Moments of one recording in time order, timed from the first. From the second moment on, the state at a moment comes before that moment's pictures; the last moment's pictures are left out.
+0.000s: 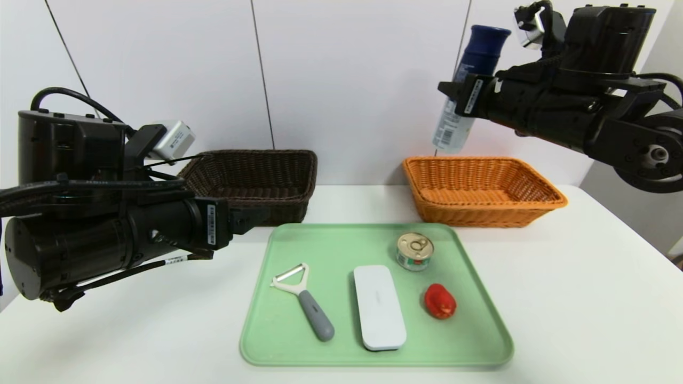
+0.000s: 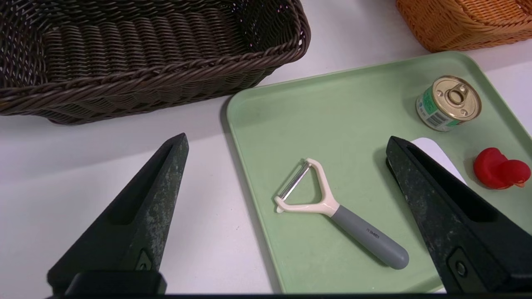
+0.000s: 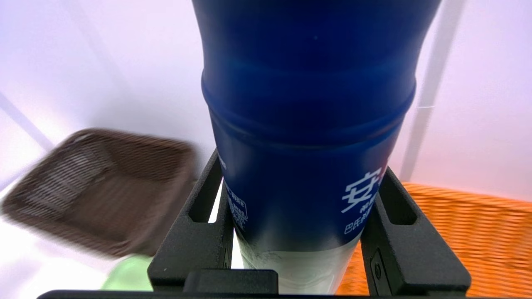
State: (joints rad) left arm -0.49 1.40 -0.84 -0.21 0.07 -0.20; right arm 0.37 1.76 -1.36 -0.43 -0.05 0.14
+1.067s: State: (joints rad) left arm -0.51 1.42 -0.84 -0.21 0.05 -0.20; right arm 0.15 2.09 -1.37 -0.62 0.06 0.18
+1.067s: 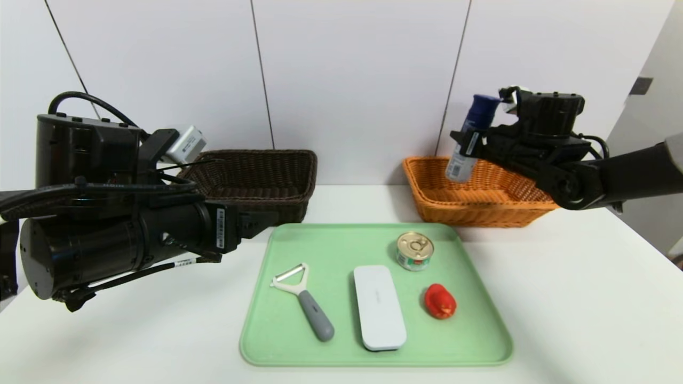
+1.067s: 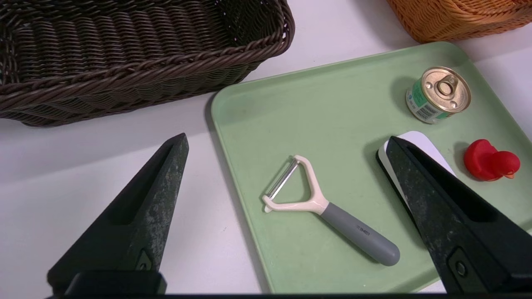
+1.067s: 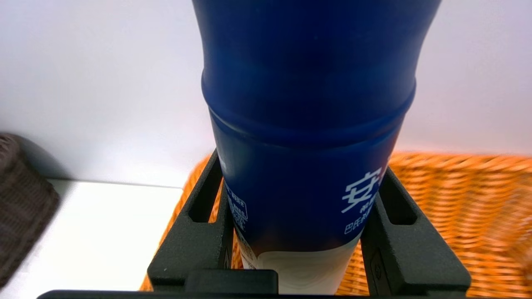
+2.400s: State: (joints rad) left arm -0.53 1.44 -0.84 -0.21 0.05 -0.20; right arm 0.20 2.28 -1.42 -0.77 0.01 0.11
